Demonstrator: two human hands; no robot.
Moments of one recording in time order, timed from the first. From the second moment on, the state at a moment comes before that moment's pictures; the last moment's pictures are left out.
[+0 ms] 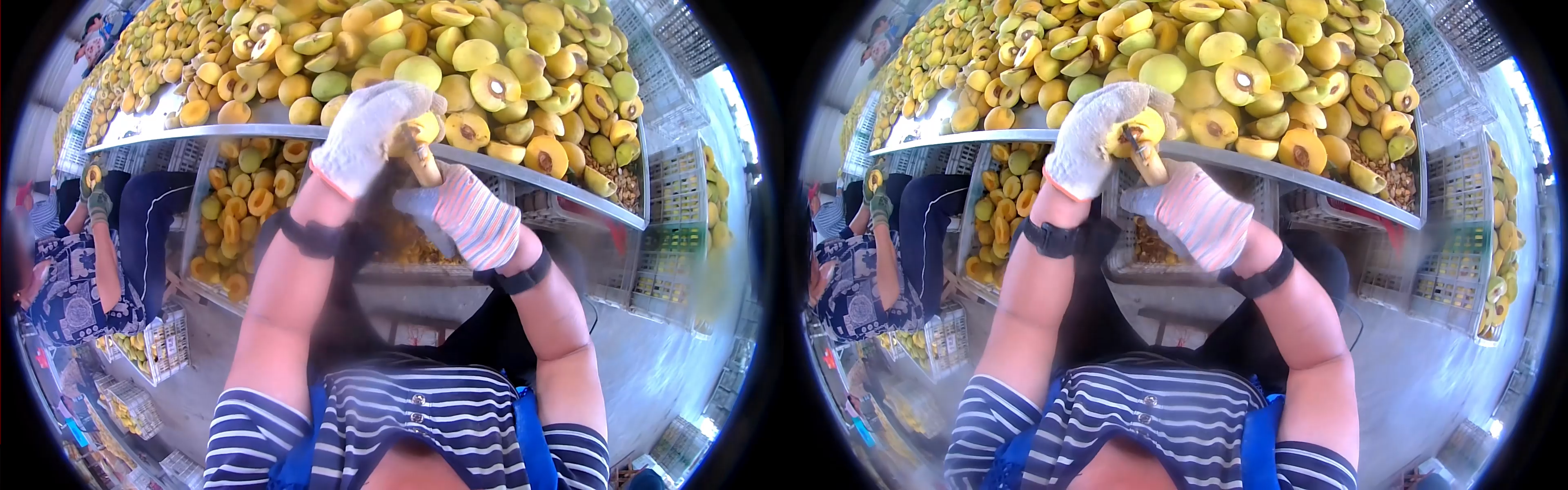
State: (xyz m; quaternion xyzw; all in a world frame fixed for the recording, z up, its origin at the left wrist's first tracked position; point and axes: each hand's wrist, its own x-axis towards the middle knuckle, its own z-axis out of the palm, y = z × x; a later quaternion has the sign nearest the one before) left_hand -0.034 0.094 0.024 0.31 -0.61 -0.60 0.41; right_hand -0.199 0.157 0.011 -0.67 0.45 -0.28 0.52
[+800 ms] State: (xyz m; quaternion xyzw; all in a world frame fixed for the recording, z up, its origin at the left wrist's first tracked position) left_hand -0.024 0.100 0.026 0.27 -0.31 -0.74 0.54; right_hand -0.222 0.172 0.034 -0.43 0.40 -0.17 0.79
